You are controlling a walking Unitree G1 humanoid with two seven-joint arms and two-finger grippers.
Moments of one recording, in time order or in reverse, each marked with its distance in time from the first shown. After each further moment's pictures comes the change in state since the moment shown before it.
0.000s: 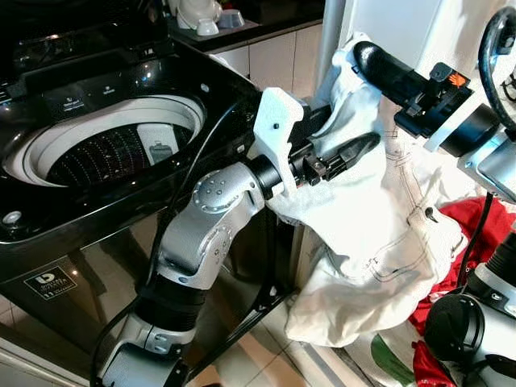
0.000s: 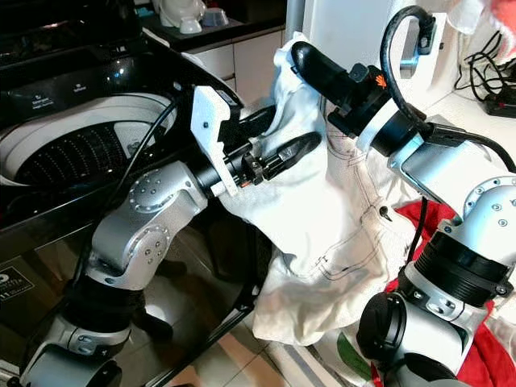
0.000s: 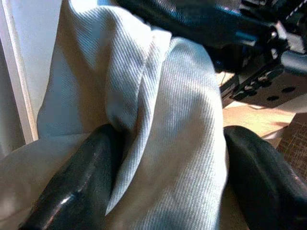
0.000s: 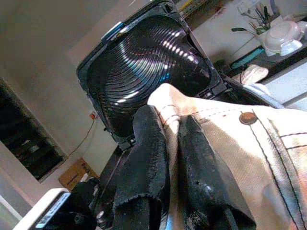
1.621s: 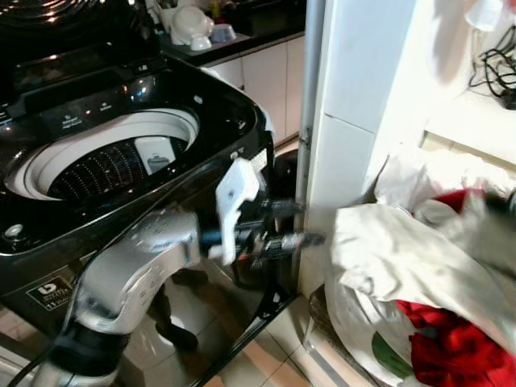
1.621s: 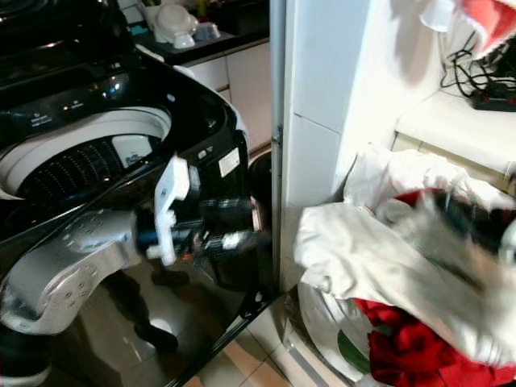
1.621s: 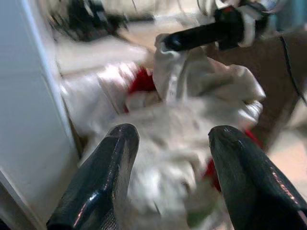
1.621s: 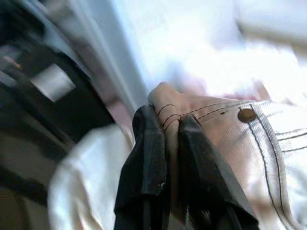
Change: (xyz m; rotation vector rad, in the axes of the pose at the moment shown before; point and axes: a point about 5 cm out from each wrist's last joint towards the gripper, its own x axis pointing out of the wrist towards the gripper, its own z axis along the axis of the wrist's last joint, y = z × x) left arm -0.076 -0.005 -0.017 -0.103 0.279 -0.247; right arm -0.156 -0.072 0.014 -0.368 0.248 -0.670
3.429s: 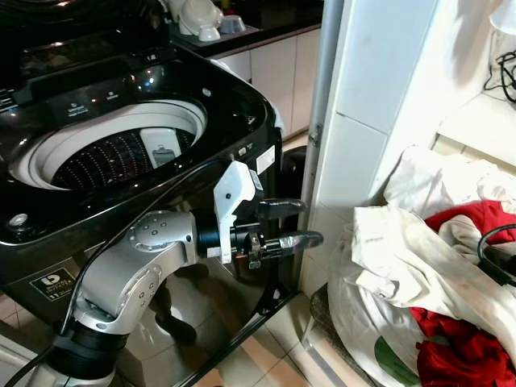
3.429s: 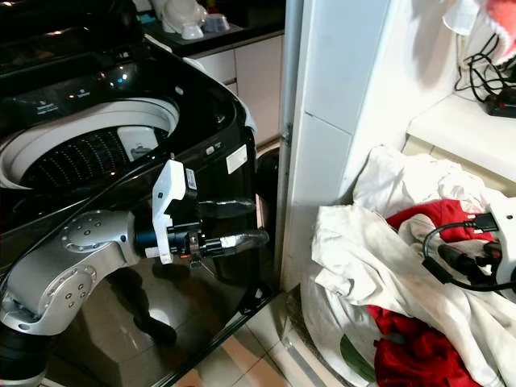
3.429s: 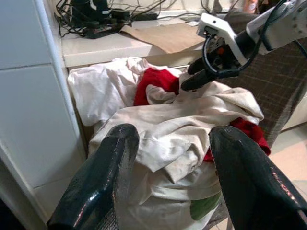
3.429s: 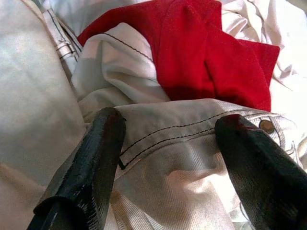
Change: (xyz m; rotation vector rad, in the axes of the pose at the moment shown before) left arm -0.006 -0.004 -0.010 0.010 0.044 -0.053; right arm -0.010 -0.035 -0.063 -0.295 0.445 -0.348
